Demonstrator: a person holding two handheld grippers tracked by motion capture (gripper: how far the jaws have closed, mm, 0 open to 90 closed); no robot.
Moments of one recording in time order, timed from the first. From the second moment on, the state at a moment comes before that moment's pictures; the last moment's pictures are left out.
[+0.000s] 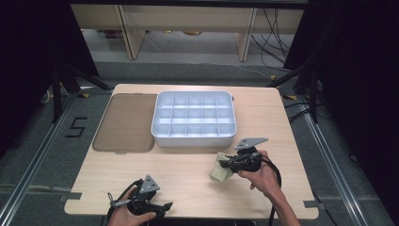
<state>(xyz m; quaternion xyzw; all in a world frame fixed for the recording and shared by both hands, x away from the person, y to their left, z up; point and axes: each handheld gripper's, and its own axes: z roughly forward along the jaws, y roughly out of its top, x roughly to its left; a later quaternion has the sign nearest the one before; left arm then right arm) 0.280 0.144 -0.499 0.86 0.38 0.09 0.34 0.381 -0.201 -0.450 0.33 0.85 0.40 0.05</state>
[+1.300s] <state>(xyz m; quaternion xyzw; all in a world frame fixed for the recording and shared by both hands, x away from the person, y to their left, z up) 0.281 0.143 -0.501 0.86 0.38 0.09 0.34 0.409 -0.226 -0.425 0.37 0.85 0.38 0.08</state>
